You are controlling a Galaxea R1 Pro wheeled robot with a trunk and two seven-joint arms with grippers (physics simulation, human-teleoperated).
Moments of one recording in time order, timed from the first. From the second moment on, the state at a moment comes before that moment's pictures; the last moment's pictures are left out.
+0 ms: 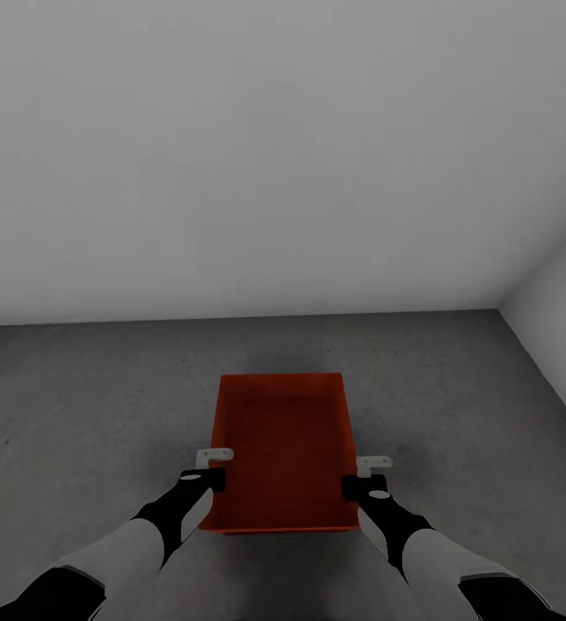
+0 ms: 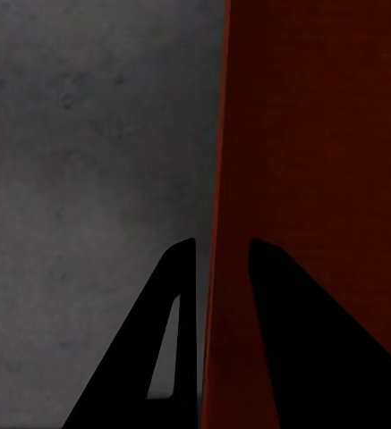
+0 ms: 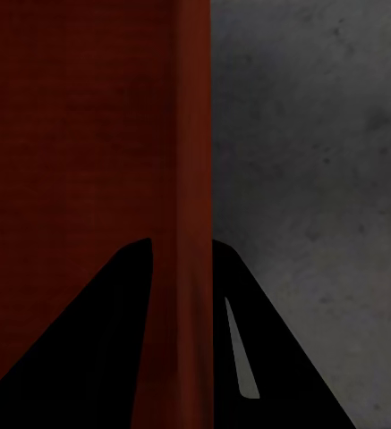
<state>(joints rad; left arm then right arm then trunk) -0.77 -0.09 -0.31 -0.25 0.34 0.14 0.27 -0.76 0.11 0.04 -0.15 0.03 -0.04 -0.18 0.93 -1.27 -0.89</state>
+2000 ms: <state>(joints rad) -0.77 -0.09 -0.28 -0.26 0.32 0.13 0.27 -0.76 0.11 0.04 -0.17 0.03 -0.04 -0.18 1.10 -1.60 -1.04</state>
